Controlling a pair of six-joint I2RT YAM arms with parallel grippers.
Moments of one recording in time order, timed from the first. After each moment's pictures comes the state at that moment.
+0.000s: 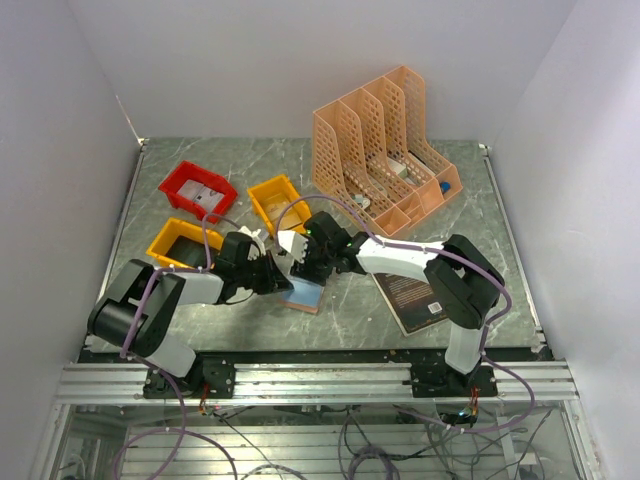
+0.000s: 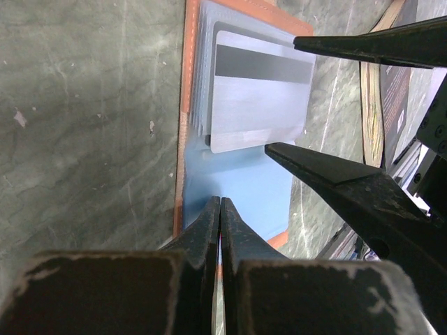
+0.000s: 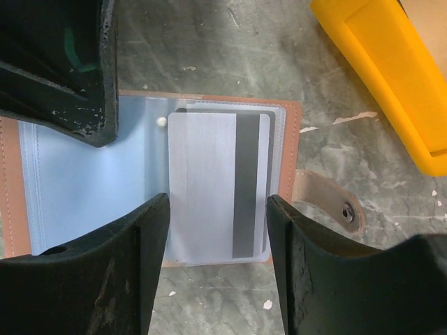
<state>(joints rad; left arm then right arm) -0.42 1.53 0.44 0.33 0.48 -0.68 0.85 1.86 1.14 -0.19 -0.17 -0.54</state>
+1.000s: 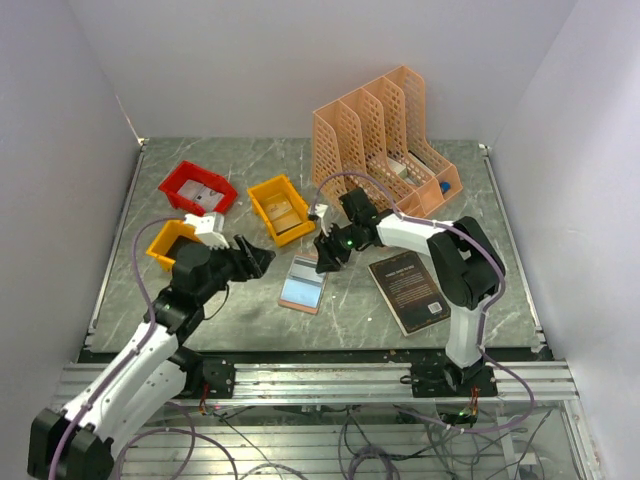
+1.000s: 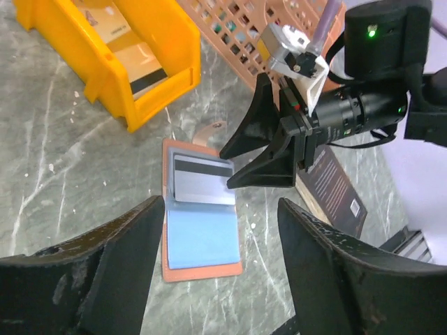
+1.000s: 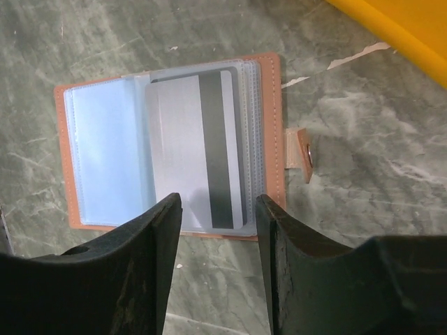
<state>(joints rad) -0.42 0.74 0.41 0.04 0.15 -0.60 0.58 1.94 1.19 -0.25 -0.69 -0.34</state>
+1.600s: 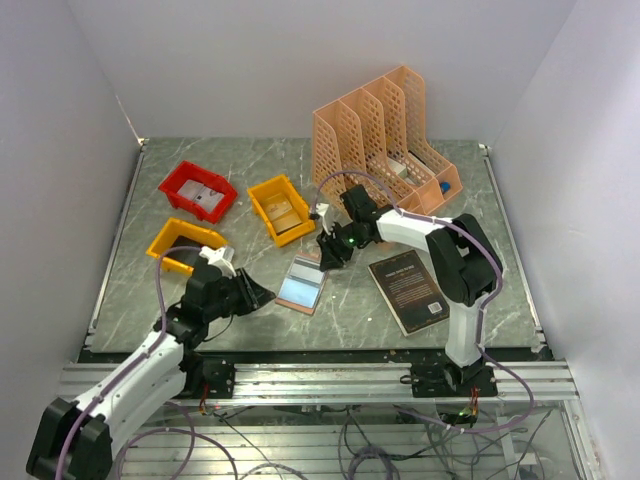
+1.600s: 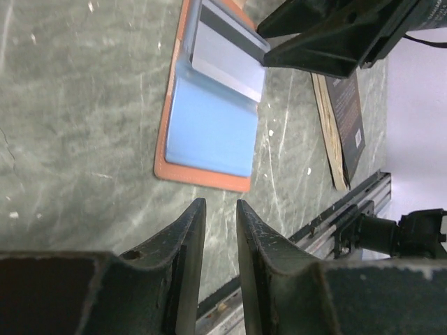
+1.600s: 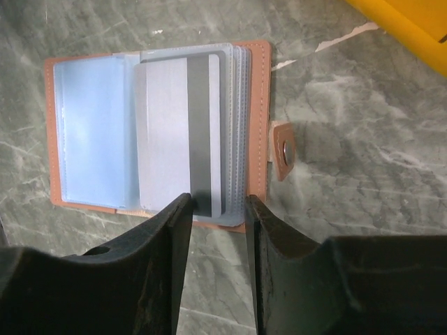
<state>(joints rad) -0.43 0.72 0.20 0.01 0.29 -0.81 0.56 1.98 1.24 -0.33 -0.69 -0.38</state>
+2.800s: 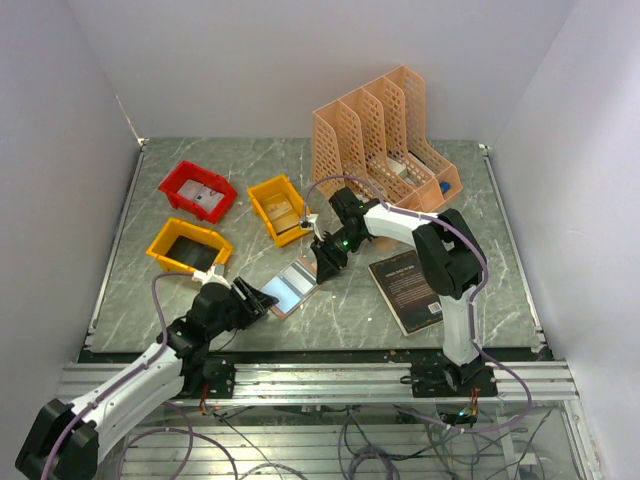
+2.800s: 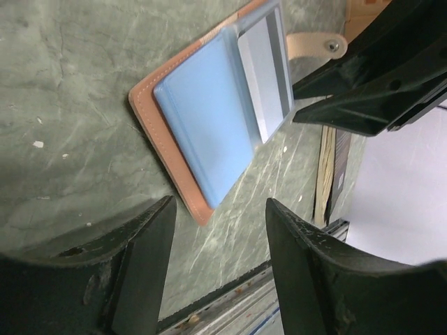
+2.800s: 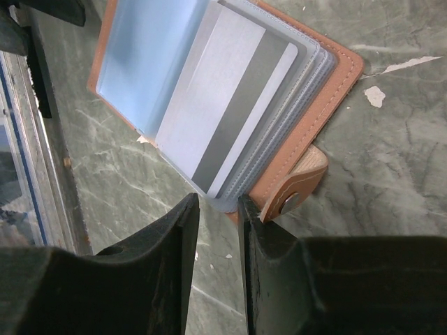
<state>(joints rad) -0.57 0.63 0.05 0.03 0.07 -1.17 0.60 2.09 1.39 -0.63 -0.83 -0.47</state>
